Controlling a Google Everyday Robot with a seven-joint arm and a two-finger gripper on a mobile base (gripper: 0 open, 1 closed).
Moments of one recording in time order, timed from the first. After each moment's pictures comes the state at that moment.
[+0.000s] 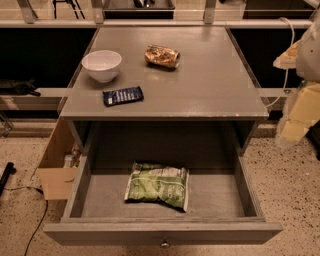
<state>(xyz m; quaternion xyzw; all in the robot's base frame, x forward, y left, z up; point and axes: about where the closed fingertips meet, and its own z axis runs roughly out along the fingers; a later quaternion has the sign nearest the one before) 0.438 -0.217 0.976 -0.60 0.78 -0.03 0.16</state>
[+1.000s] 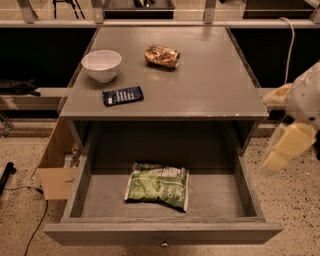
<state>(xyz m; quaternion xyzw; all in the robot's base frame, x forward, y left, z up) 0.427 -0.212 0.910 -0.57 0.79 0.07 0.20</state>
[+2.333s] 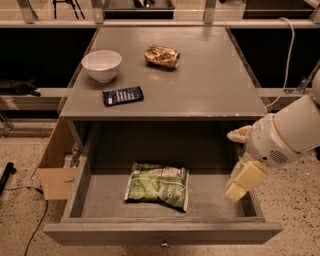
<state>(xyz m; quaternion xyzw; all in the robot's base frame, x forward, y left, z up) 0.415 -0.157 0.814 -0.56 0.78 0.17 0.21</state>
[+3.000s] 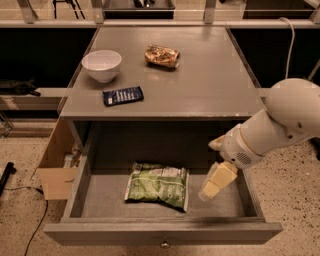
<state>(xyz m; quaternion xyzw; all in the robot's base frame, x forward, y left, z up) 0.449 -0.131 0.747 -0.54 0.80 0.20 0.18</state>
